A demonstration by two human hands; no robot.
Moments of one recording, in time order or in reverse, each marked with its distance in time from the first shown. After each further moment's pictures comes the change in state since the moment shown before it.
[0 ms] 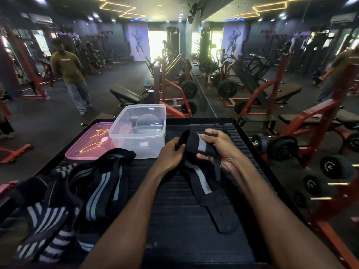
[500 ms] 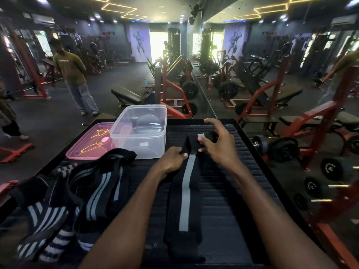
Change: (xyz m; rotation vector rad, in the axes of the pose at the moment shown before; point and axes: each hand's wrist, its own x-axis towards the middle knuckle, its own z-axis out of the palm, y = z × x) left_hand -0.005 0.002 0.001 -0.011 -0.136 -0.127; right_hand 0.002 0.010 -0.006 -0.755 0.124 -0.687
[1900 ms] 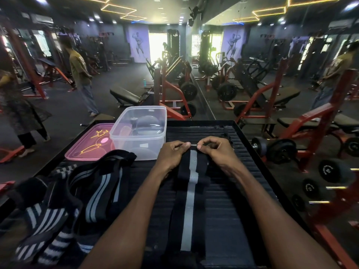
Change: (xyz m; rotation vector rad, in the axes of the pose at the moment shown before) left_hand 0.005 0.002 0.000 -0.257 0.192 0.137; right_hand 0.003 0.028 0.003 0.170 -0.141 0.196
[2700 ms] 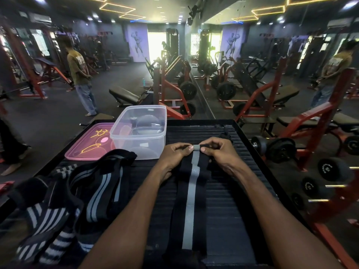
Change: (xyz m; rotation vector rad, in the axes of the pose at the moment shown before) left_hand 0.002 -0.009 0.005 -0.261 -0.088 -0.132; right_hand 0.005 0.012 -0.005 0.077 -0.017 0.086
